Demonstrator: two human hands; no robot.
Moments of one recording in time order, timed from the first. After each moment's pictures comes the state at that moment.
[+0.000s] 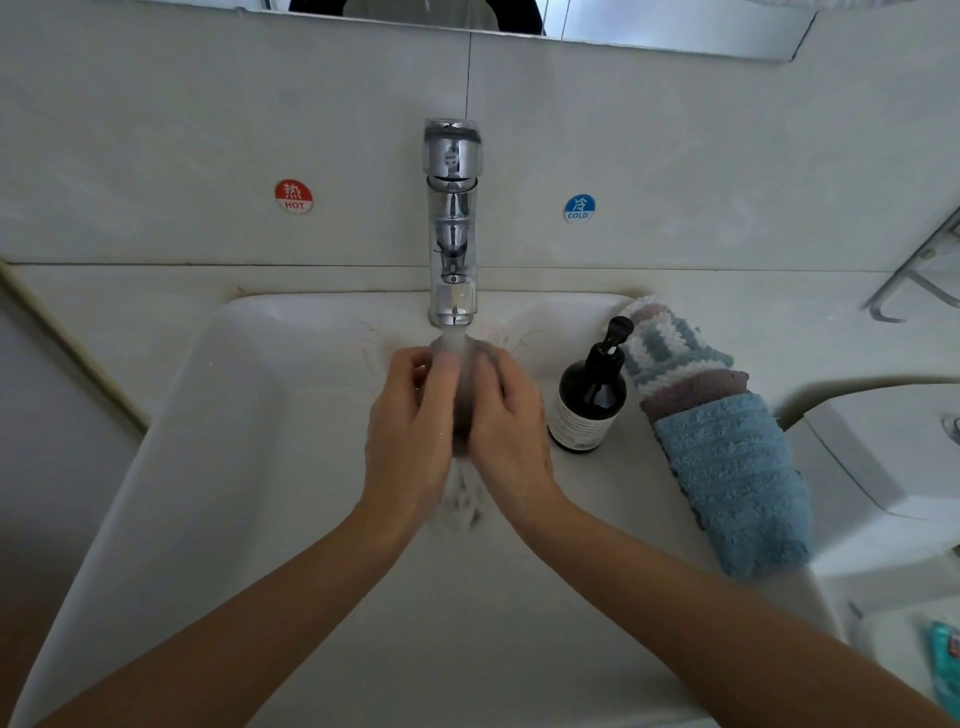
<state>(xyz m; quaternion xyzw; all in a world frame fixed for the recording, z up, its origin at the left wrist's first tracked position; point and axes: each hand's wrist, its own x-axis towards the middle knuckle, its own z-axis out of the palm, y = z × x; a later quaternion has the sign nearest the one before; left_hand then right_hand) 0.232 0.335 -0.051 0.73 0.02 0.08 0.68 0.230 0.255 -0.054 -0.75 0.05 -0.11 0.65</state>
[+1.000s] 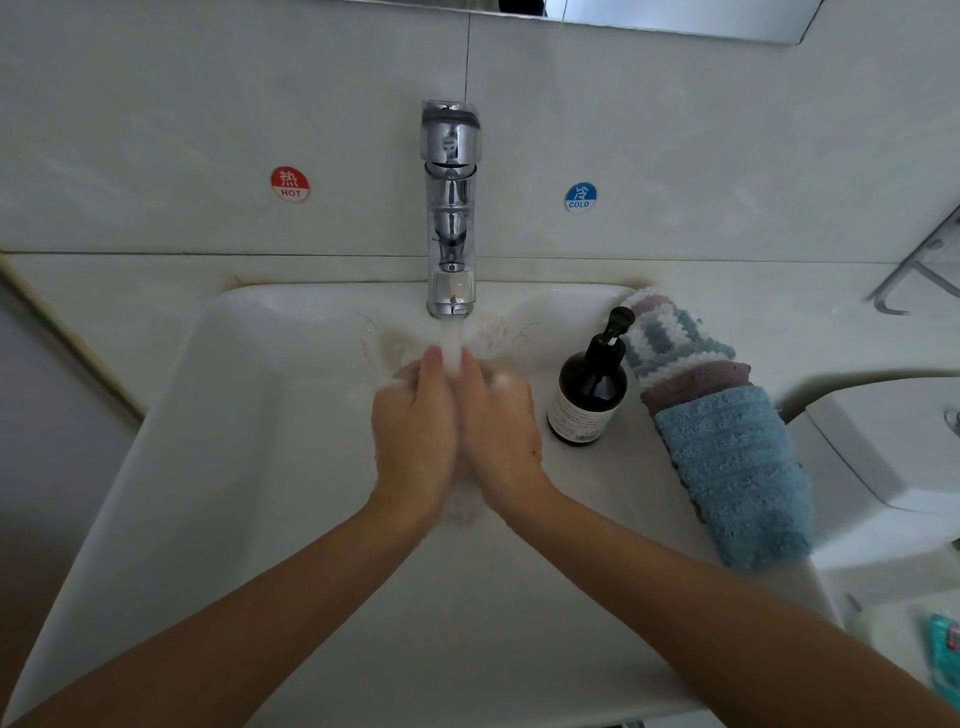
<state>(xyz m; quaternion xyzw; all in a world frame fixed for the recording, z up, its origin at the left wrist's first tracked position) 0.233 0.323 -0.050 0.70 0.13 0.07 0.70 0.234 0.262 -0.053 -0.78 0.13 -0.04 0.62</state>
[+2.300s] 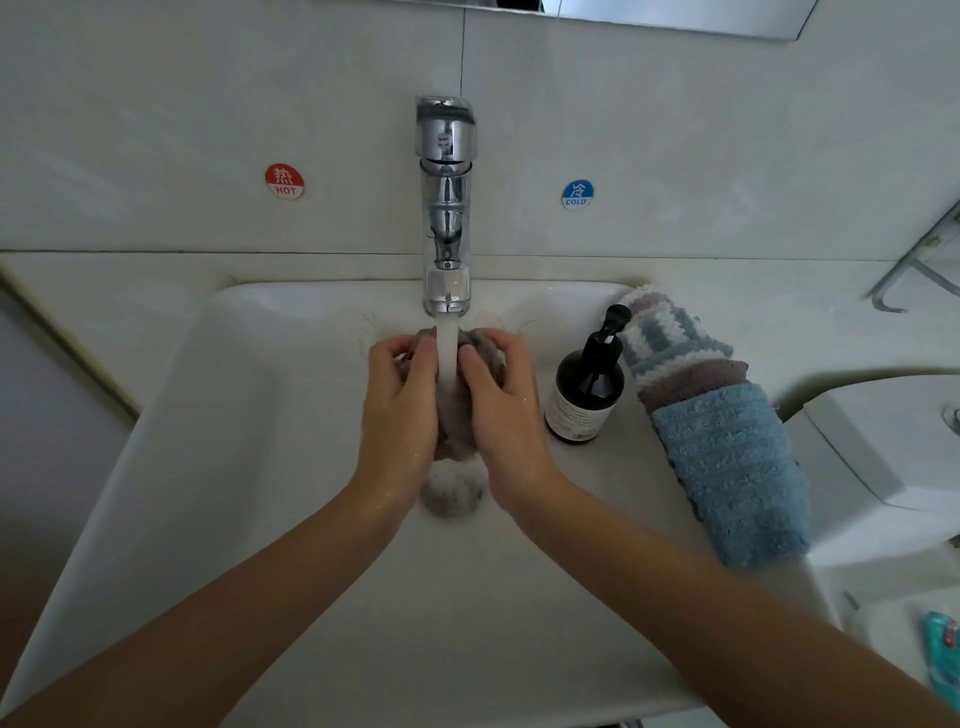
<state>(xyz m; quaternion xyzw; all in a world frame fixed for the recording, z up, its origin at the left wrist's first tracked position) 0.240 0.335 -0.052 0.70 0.11 0.03 0.71 0.240 0.256 -0.061 -0.66 0.10 -0.05 0.74</state>
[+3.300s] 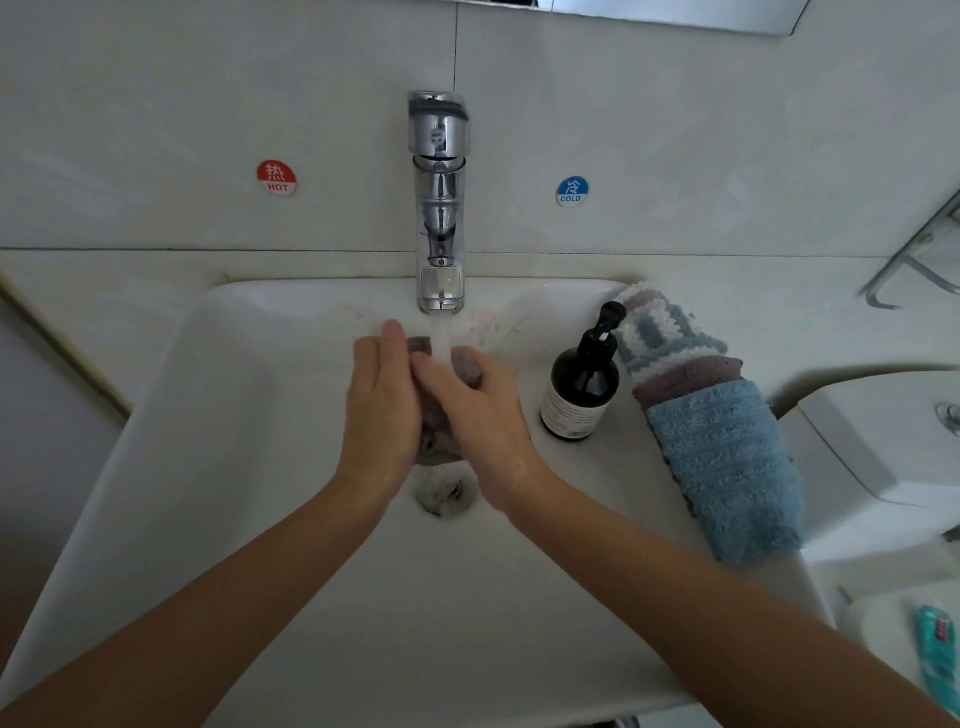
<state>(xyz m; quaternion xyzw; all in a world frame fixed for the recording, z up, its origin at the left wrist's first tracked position) 0.246 0.340 -0.052 0.71 0.11 0.03 0.70 0.238 0.257 -0.058 -0.71 0.04 0.01 0.71</state>
